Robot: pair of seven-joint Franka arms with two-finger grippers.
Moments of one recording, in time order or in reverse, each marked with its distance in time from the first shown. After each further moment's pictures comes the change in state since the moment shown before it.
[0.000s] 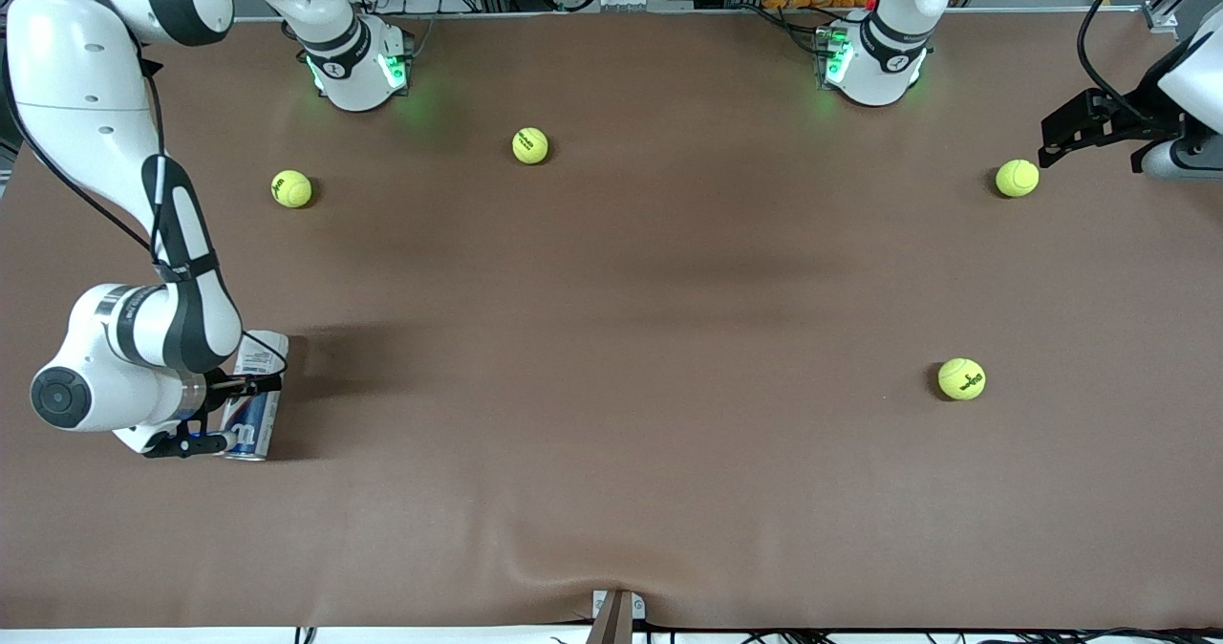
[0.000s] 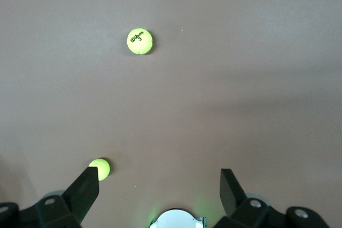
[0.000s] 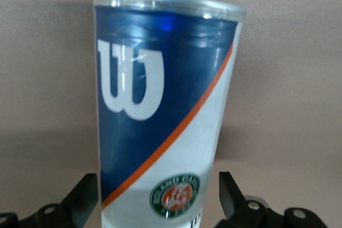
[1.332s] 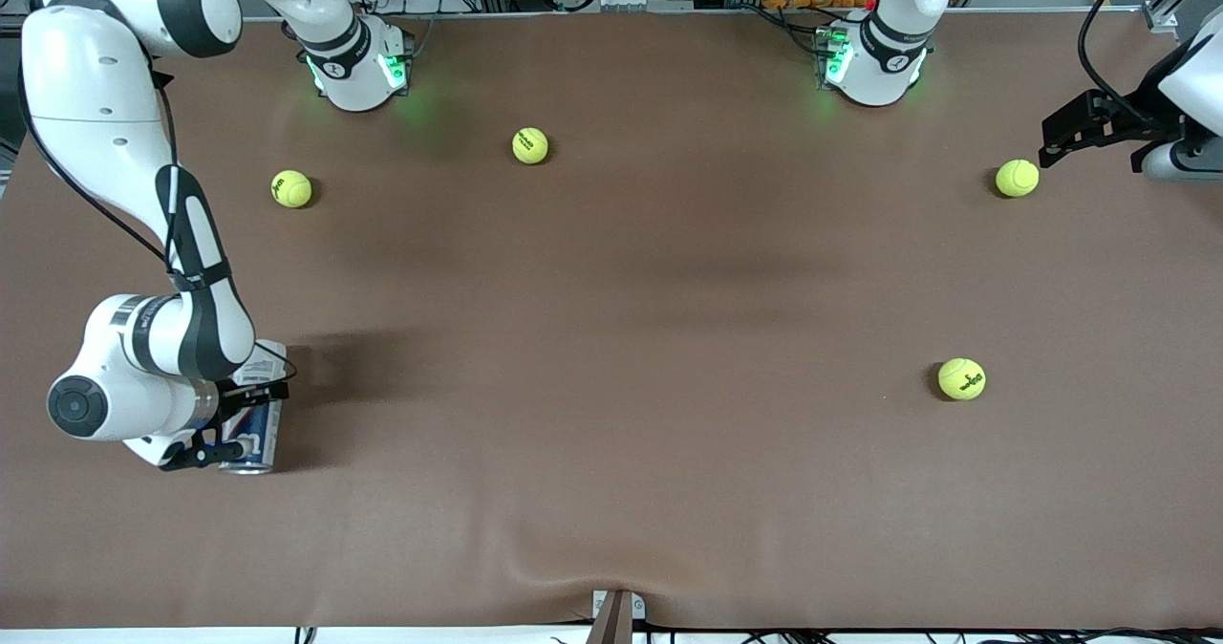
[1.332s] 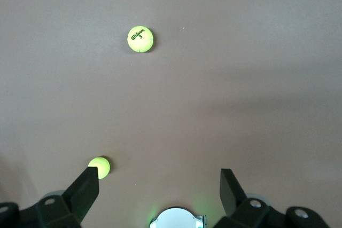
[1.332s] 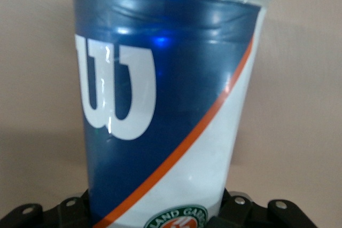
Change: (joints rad) left arm 0.002 0.000 0.001 -0.004 0.000 -0.002 0.000; right arm 0.033 0.030 0.016 0.089 0.000 0.001 -0.142
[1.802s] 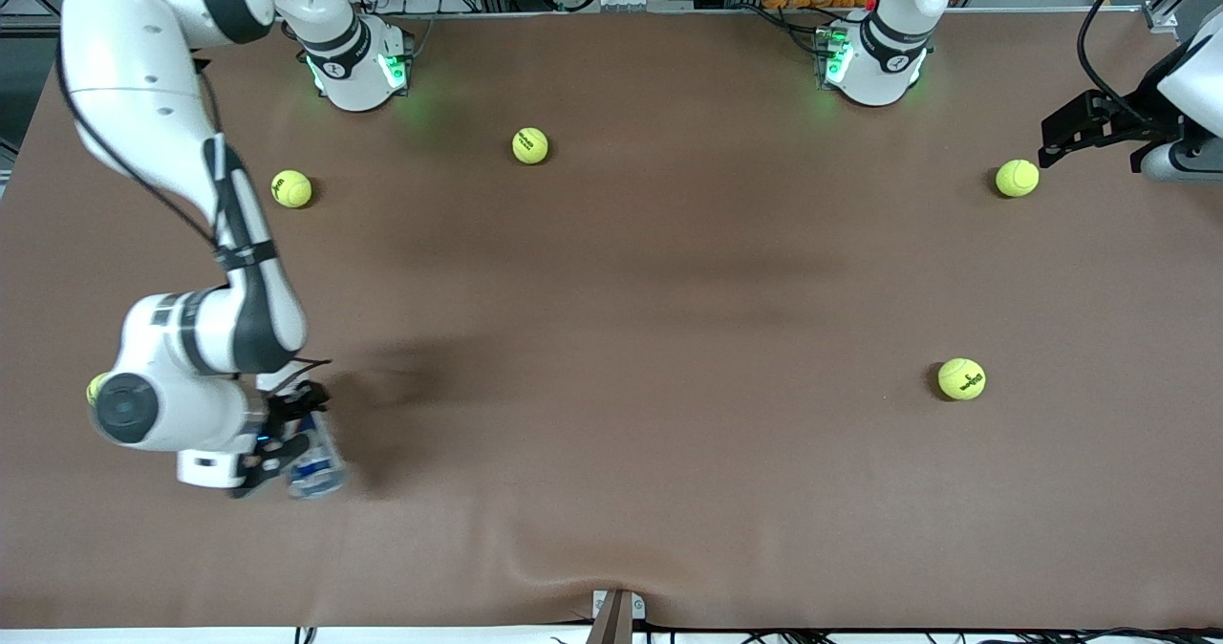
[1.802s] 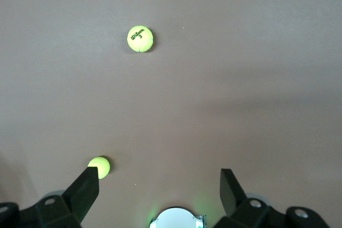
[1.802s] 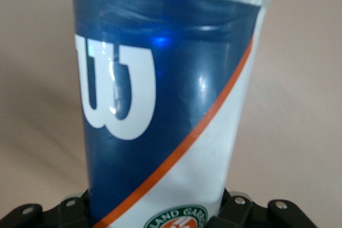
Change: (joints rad) left arm 0.000 0.000 0.000 -0.001 0.000 0.000 0.000; right arm 0.173 -0.033 0.025 0.092 0.001 -0.054 -0.344
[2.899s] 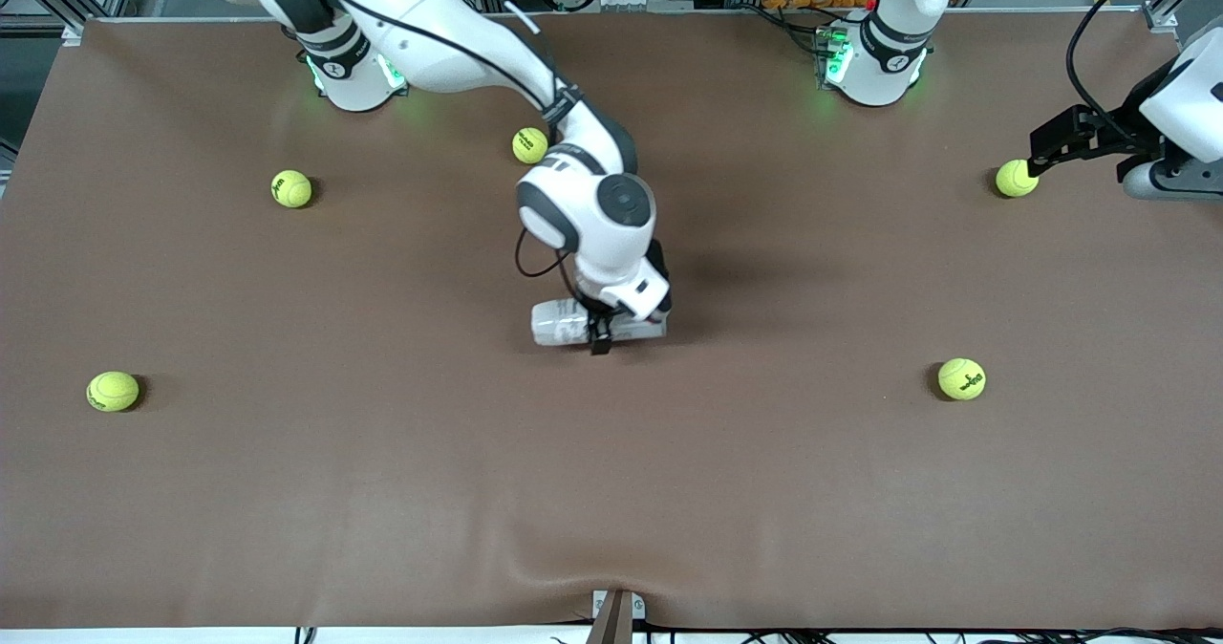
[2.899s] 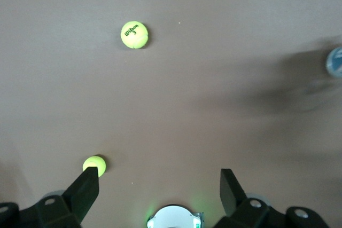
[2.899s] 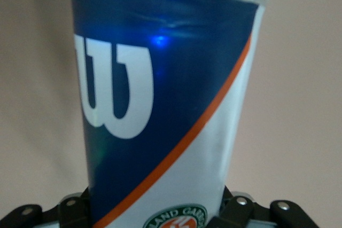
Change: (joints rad) left arm -0.001 0.033 -0.001 -0.004 -0.026 0.000 0.001; right arm 0.674 0.070 0.040 -0.018 -0.300 0.125 -0.086
